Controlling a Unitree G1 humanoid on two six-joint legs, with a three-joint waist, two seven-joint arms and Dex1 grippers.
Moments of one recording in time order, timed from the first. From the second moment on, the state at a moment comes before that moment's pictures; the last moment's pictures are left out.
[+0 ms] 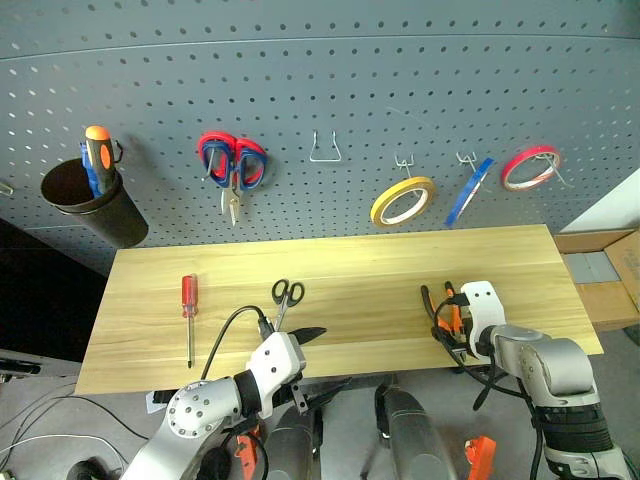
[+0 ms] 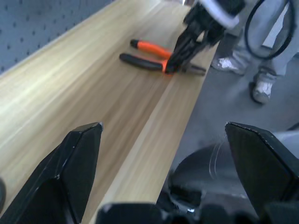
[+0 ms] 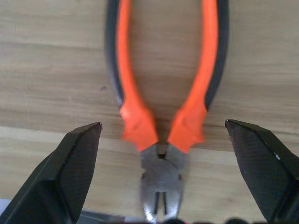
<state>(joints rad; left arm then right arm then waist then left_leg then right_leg) 0.23 0.54 -0.21 -0.54 -0.18 0.23 -0.73 -0.24 -0.38 -0.04 -0.17 0.22 1.20 0.20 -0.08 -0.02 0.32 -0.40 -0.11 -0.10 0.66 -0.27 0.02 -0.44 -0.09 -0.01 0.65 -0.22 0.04</state>
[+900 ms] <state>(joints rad) 0.05 0.47 0.07 -0.52 -0.36 0.30 -0.63 -0.38 -0.48 -0.20 -0.55 0.75 1.03 0.71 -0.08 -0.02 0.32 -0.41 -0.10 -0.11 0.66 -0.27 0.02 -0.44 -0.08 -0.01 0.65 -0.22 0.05</state>
